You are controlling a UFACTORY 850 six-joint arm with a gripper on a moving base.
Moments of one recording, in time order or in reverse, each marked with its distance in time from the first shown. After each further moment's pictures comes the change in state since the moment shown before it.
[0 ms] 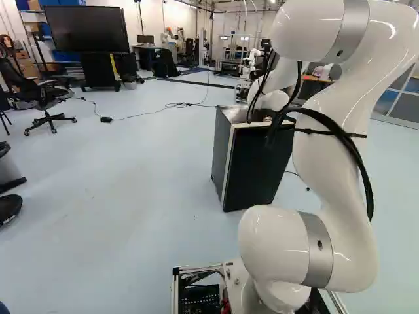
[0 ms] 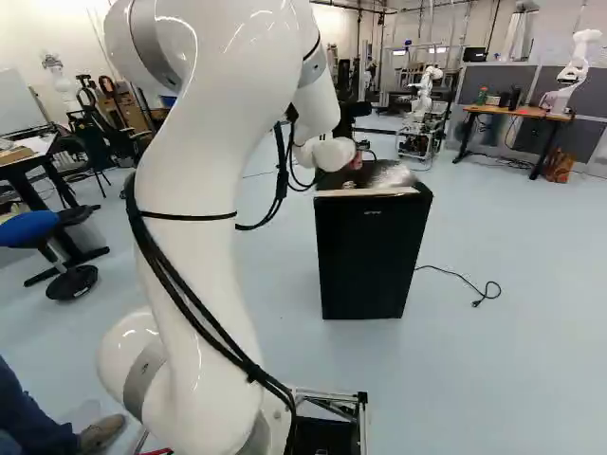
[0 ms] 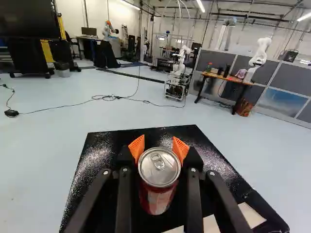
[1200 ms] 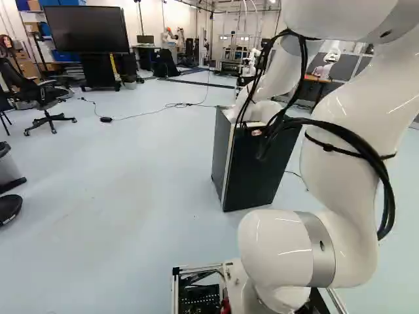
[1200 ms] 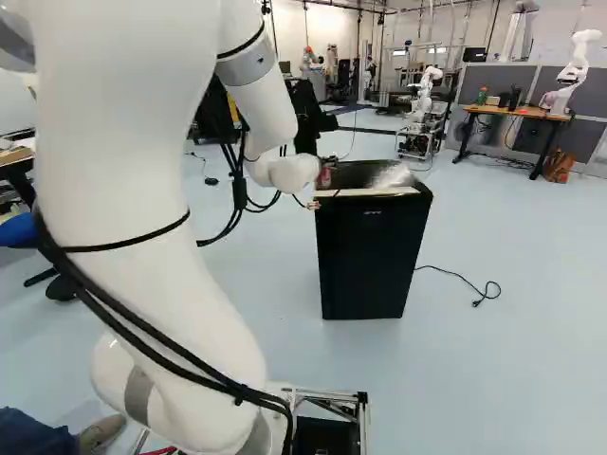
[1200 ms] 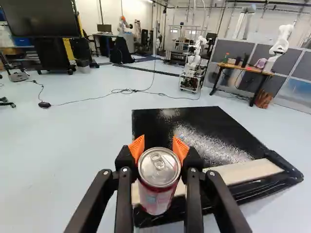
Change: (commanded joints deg) arm 7.8 16.8 24.2 4.1 3.9 0.0
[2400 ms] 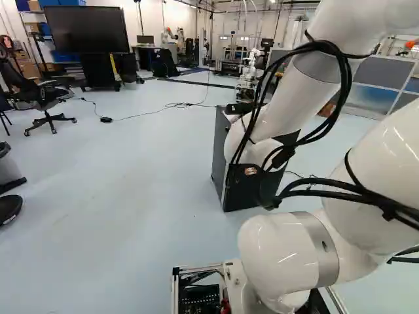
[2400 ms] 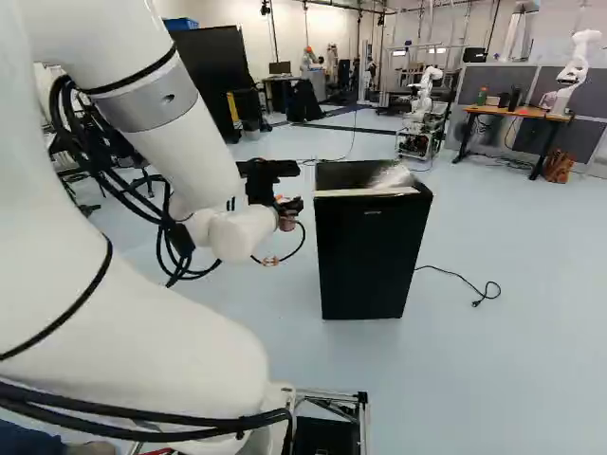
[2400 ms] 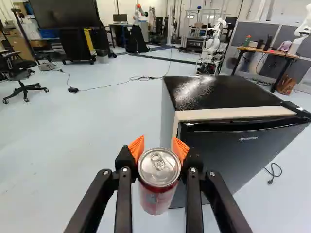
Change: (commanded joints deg) arm 9.1 19.8 28.5 4.8 4.6 0.0
